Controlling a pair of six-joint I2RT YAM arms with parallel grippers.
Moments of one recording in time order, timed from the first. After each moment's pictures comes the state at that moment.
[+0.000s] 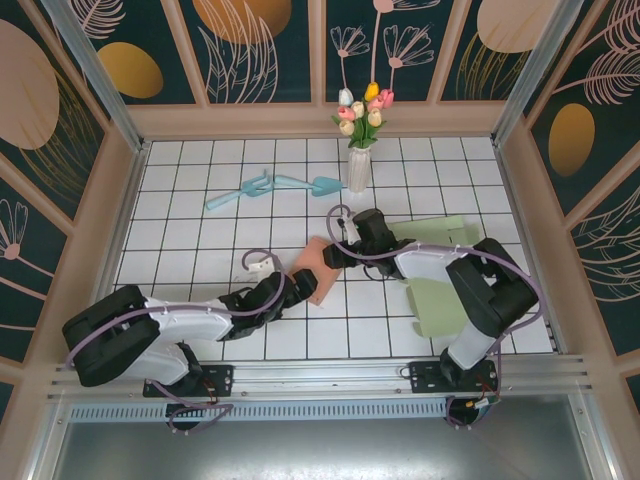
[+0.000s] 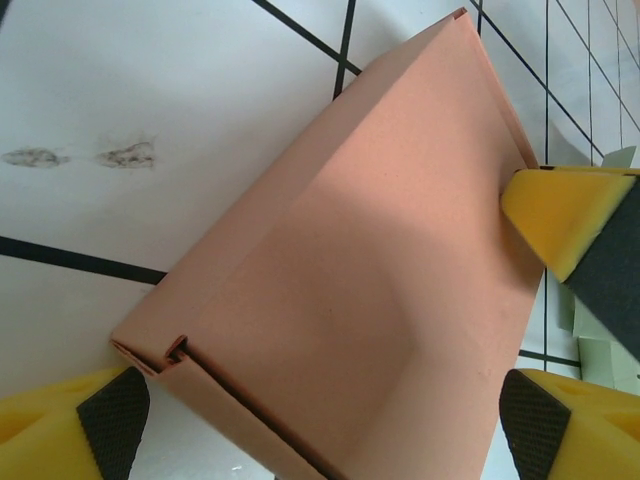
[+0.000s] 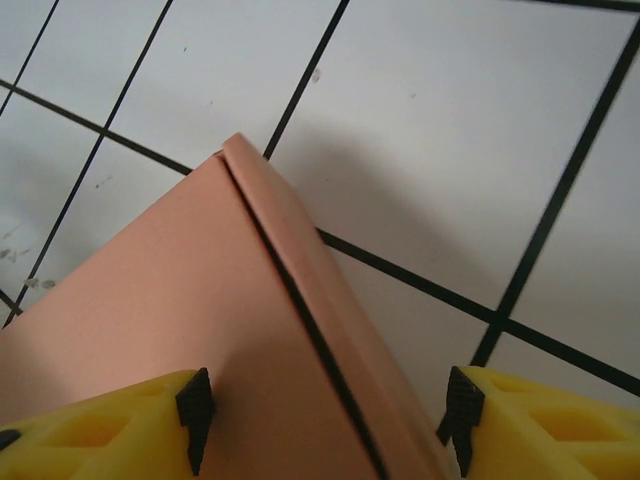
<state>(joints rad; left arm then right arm) -1.00 1.39 0.40 0.28 -0.30 -1.29 0.64 1.67 0.76 0.11 -0.25 0.31</state>
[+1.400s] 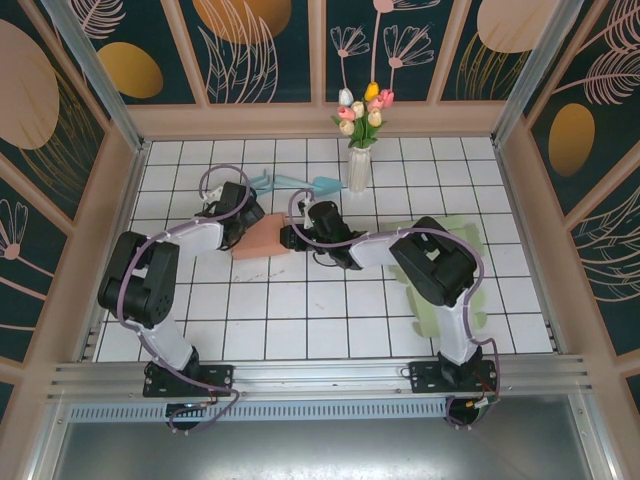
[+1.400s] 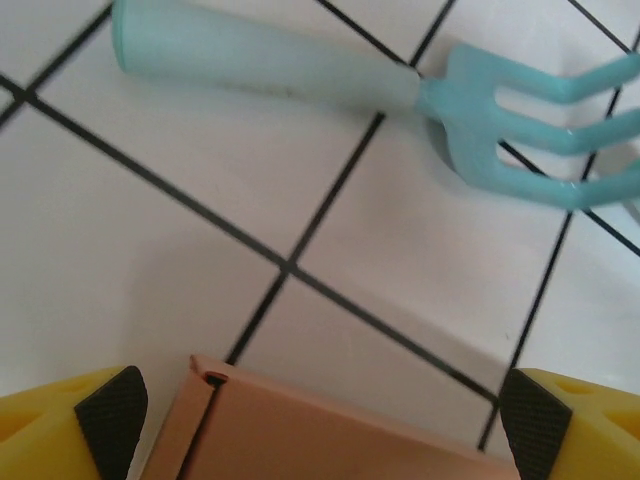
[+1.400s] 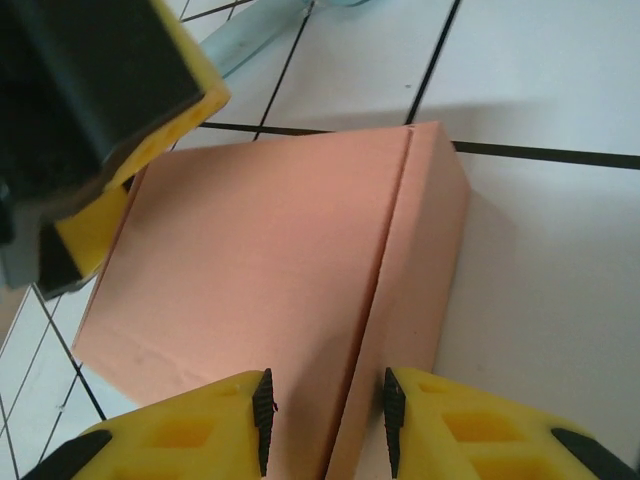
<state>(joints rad) -0.31 1.75 0.97 -0.14 -0.27 -0.88 0.80 2.03 1.09 0.42 -0.23 0.67</state>
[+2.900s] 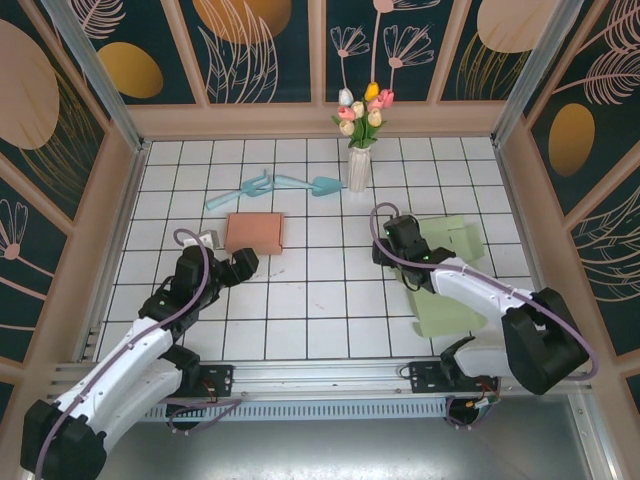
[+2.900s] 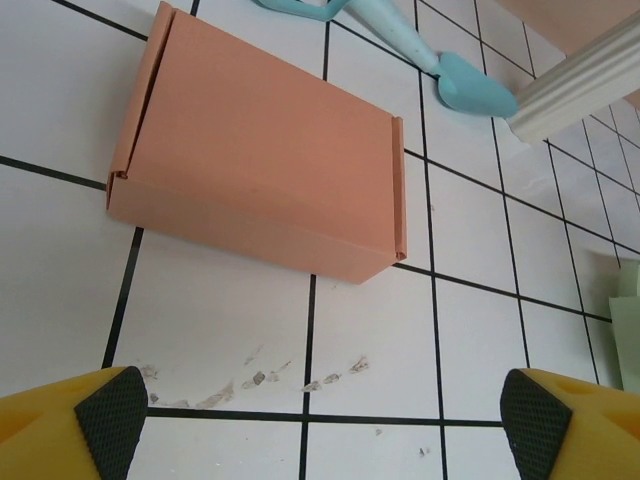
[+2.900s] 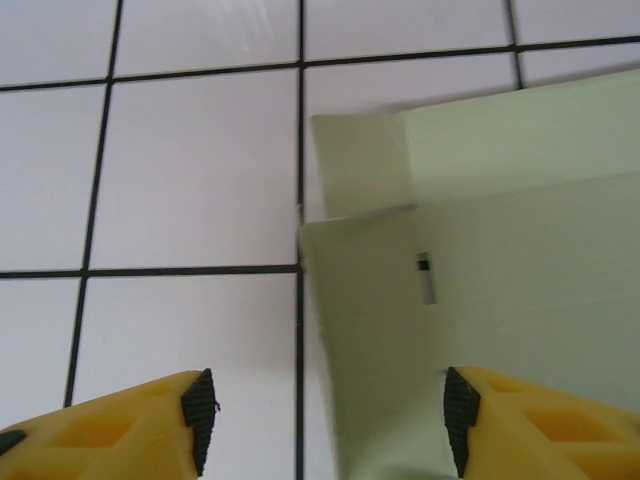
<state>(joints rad) -0.43 0.75 0.40 -0.25 -0.02 -0.73 0.56 1.30 0.64 -0.23 0.22 0.44</state>
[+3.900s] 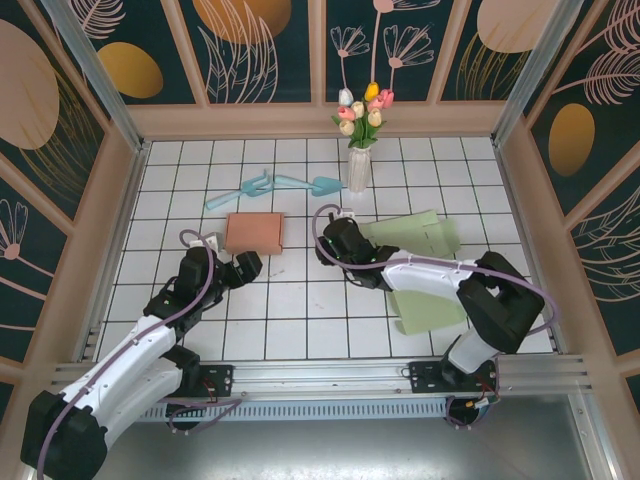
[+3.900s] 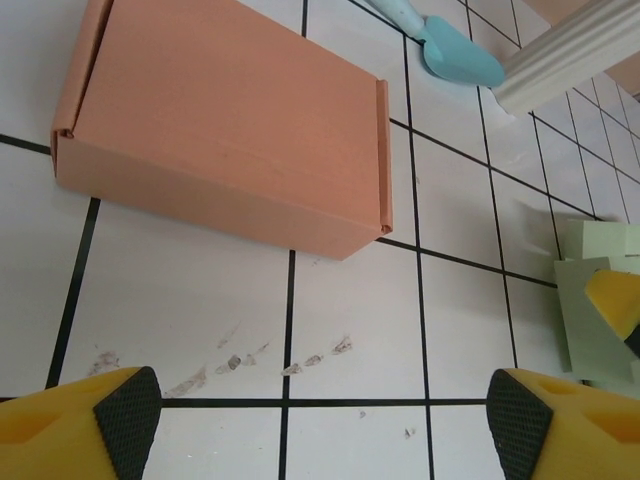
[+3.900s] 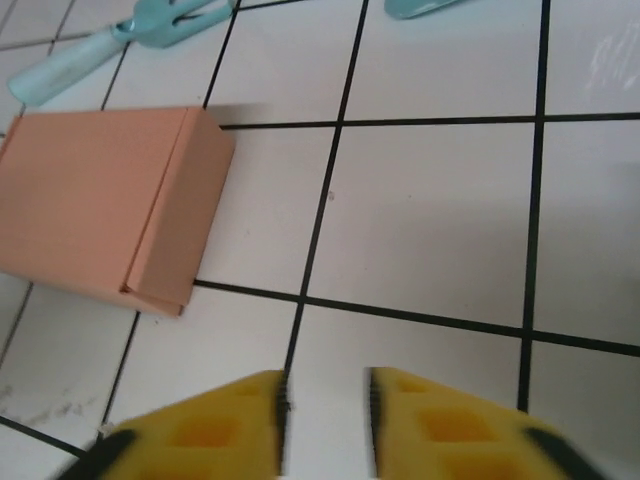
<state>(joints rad) -0.43 0.79 0.36 -0.19 0.05 -0.75 0.88 1.57 0.85 0.01 0.25 0.65</state>
